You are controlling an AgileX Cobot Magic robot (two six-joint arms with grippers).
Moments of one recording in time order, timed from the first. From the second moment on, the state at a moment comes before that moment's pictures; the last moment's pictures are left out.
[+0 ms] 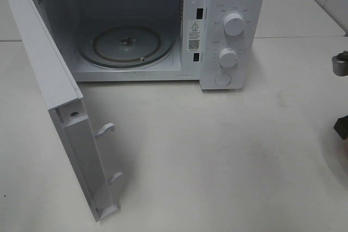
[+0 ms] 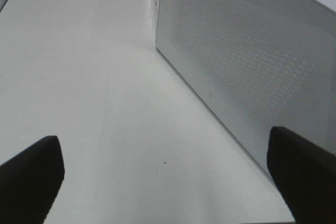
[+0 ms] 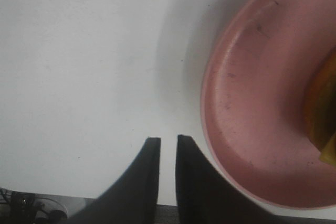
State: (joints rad) left arm 0.00 -0.01 -0.50 -0.08 1.04 0.02; right arm 0.05 1.39 -0.75 -0.14 0.85 -0.03
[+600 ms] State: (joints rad) left arm 0.00 -0.01 -0.50 -0.08 1.04 0.02; right arm -0.03 1.39 -0.75 -0.19 0.73 -0.03
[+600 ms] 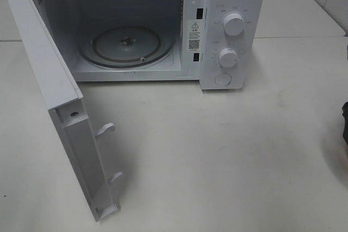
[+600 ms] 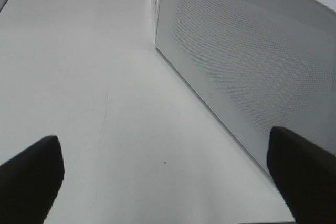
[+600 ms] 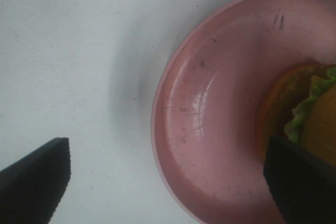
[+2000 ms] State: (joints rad) left arm 0.00 -0.01 -0.50 -0.08 1.04 0.02; right arm -0.03 1.78 -0.76 -0.22 0.55 0.05
